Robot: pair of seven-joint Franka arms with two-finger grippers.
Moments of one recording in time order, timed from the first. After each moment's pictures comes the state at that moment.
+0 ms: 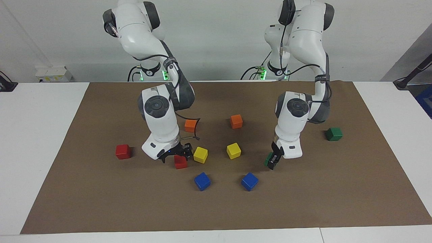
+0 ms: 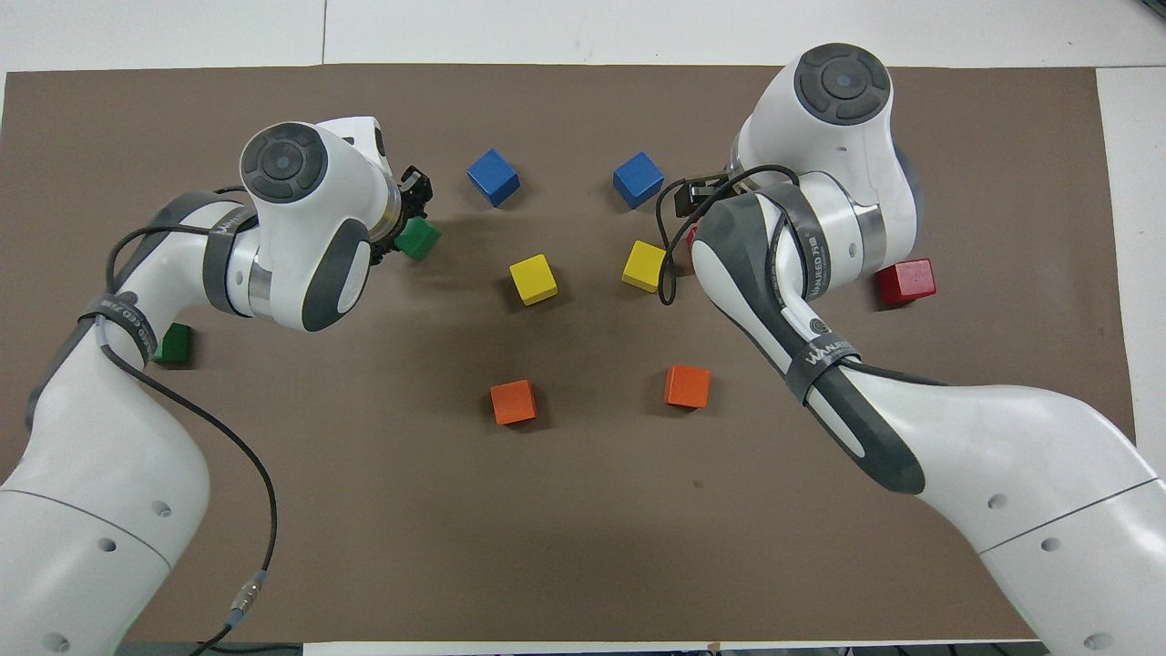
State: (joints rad) left arm -0.24 0.46 -0.07 -1.68 0.08 2.27 -1.04; right arm 0.22 0.58 0.10 -1.44 -0.07 2.04 0.27
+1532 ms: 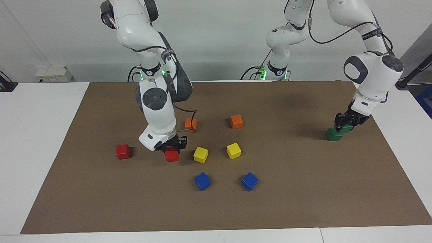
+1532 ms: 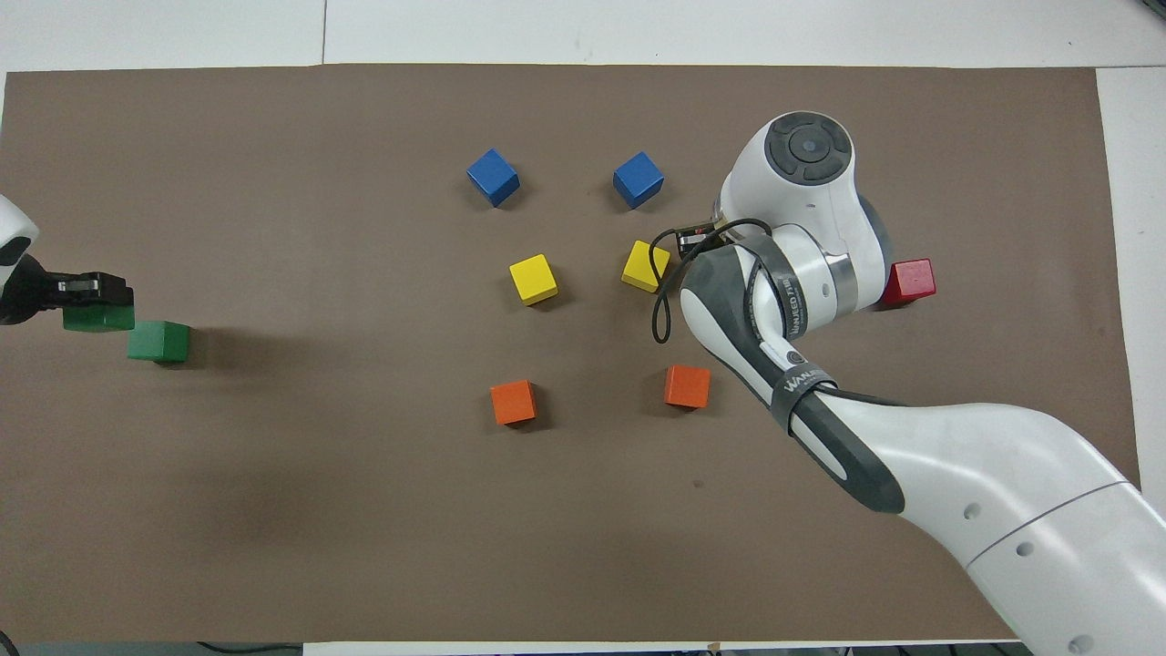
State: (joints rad) left arm 0.26 0.07 -0.07 -2.11 -0.02 2.31 0.22; right arm 0.19 0.42 0.09 -1.51 -0.07 1.93 0.26
